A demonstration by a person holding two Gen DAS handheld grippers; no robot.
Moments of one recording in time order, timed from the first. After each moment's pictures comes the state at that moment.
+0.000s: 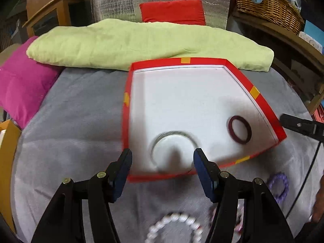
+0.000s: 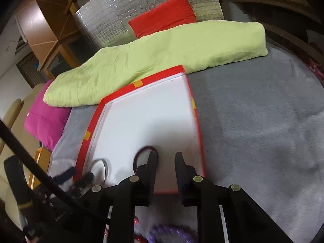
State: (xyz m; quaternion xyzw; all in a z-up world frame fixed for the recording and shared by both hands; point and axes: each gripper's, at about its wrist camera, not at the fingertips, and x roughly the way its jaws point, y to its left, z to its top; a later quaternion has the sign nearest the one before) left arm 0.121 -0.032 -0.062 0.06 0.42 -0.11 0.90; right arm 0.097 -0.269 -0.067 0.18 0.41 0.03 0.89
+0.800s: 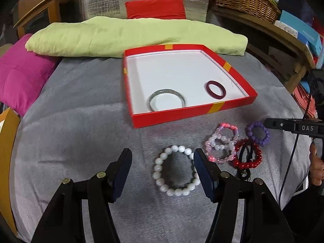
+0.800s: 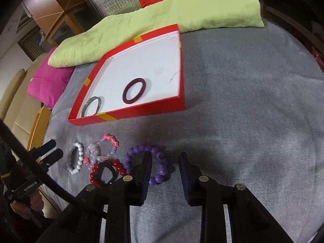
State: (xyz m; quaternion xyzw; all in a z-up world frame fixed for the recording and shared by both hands) left arm 0.055 -0.001 -0.071 0.07 0.43 -0.18 0.88; right arm 0.039 -0.271 -0.100 0.15 0.48 0.07 0.86
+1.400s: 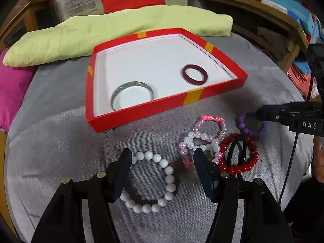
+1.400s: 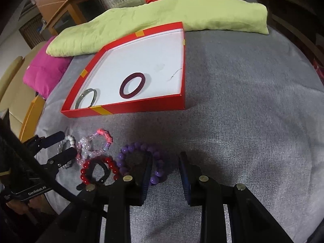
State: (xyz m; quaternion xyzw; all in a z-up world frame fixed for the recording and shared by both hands) left arm 0.062 -0.047 -0.098 0.12 0.45 -0.22 0.86; right arm 0.041 -0.264 -0.108 0.10 0.49 0.06 0.86
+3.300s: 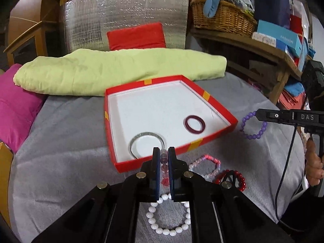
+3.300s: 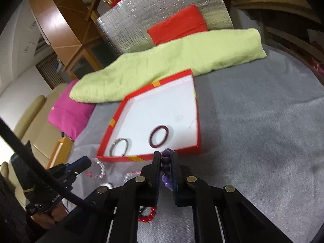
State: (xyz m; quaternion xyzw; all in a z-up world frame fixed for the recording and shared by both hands) left arm 0.052 -0.013 -0.053 0.07 0.32 -0.24 0.91; right arm 0.026 -0.280 -0.049 0.21 0.34 0.10 0.91
